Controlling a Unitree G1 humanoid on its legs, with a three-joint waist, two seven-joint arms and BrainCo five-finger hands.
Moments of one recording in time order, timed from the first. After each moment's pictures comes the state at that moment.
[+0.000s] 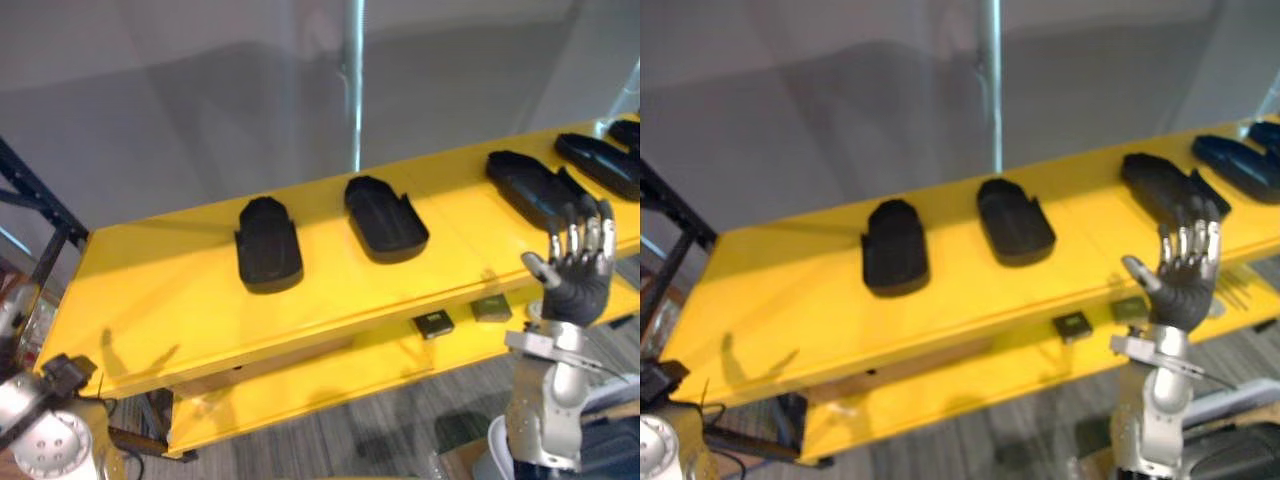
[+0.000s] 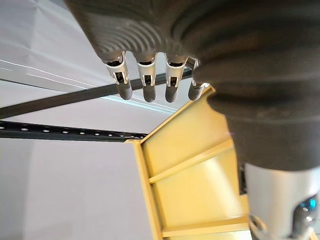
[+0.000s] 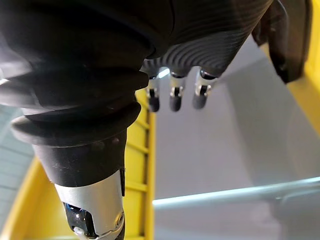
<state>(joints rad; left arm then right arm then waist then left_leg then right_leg) 0.32 0.08 0.48 -0.53 -0.23 -0.46 0.37 0.07 -0.14 -0.24 -0.22 0.41 -0.41 -0.09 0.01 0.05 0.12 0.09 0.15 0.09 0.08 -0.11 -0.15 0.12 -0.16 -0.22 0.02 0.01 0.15</state>
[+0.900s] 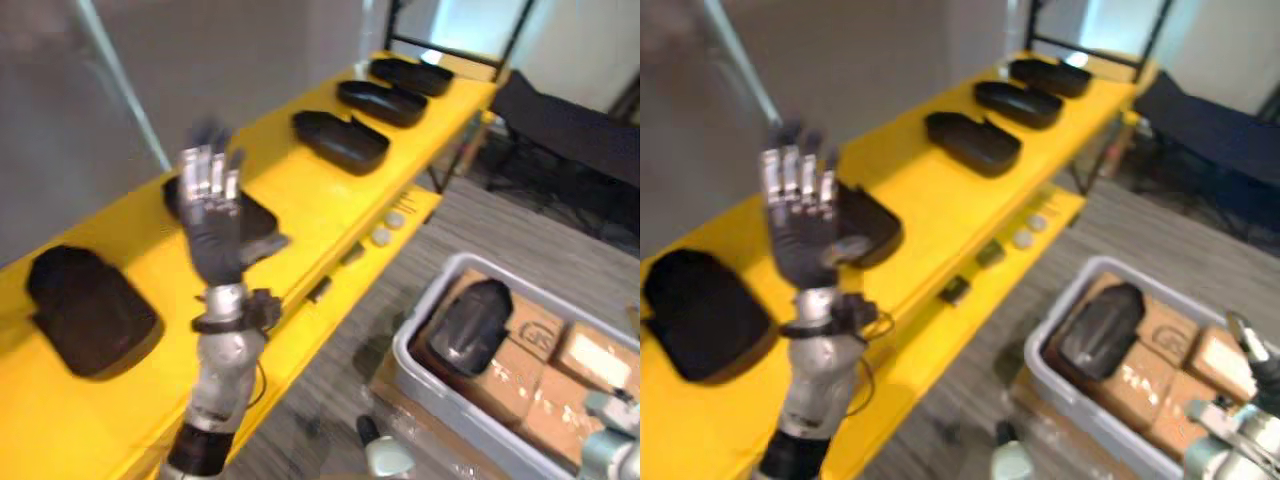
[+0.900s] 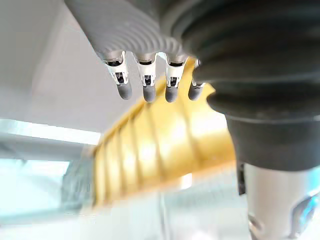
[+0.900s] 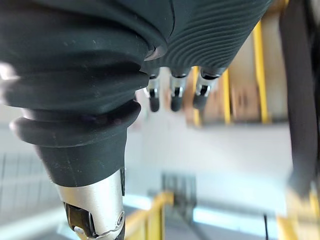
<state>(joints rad) -0.21 0.13 -0.29 -0.33 -0.07 -0.43 0.36 0.42 -0.12 -0.50 -0.43 0.38 -0.49 -0.21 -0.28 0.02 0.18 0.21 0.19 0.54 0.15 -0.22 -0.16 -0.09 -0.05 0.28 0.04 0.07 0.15</state>
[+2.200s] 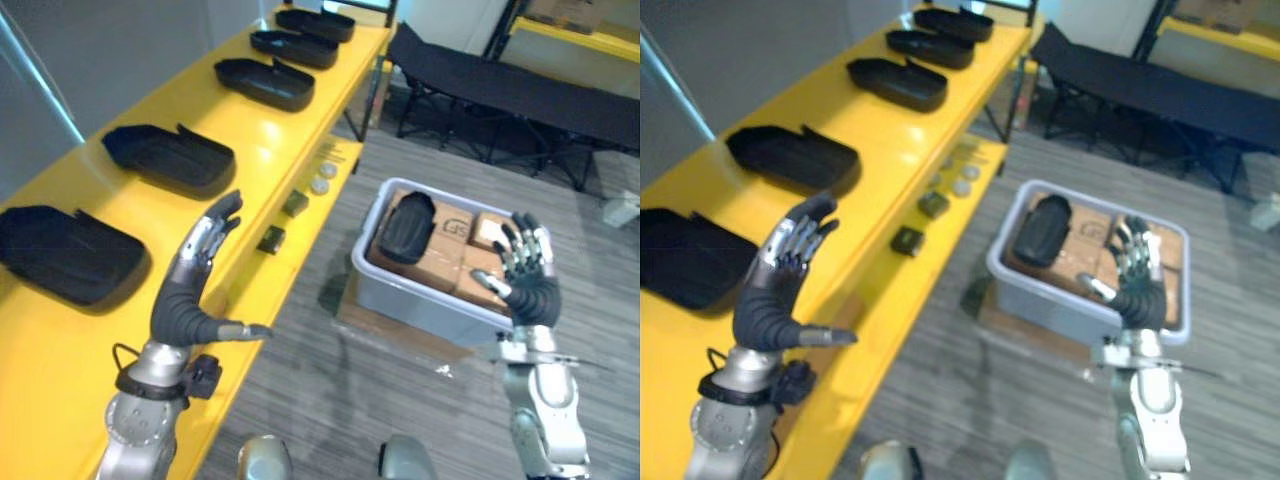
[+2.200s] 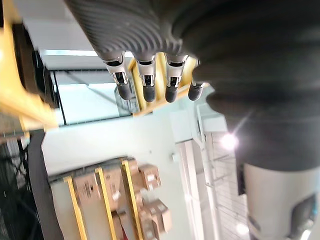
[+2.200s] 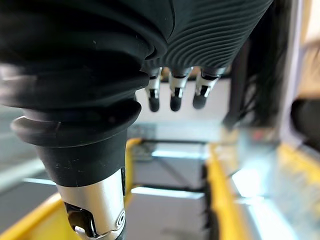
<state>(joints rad) 0.22 0.38 -0.01 -0.55 -0.20 -0.42 -0.09 0.21 -0.29 -0.13 -0.22 0.33 -0.23 -0.07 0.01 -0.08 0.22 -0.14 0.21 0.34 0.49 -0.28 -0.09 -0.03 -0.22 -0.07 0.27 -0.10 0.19</state>
